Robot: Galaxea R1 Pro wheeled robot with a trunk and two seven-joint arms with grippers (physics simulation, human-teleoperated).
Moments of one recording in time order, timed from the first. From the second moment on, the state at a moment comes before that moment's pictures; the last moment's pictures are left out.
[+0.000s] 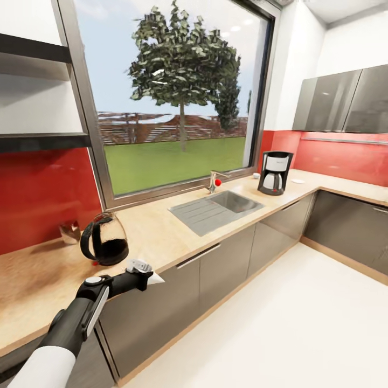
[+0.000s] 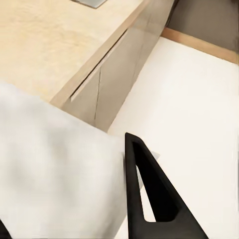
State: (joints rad) left arm -0.56 0.09 0.01 -1.02 -0.09 0.43 -0.69; right arm 0.00 -0.05 -0.07 -0.32 0.00 0.01 0.00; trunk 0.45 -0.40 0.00
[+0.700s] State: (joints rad) left arm -1.01 -0.12 0.00 -1.01 -0.10 0.64 -0.50; right arm 0.00 -0.04 -0.07 -0.32 0.00 0.01 0.00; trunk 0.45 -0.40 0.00
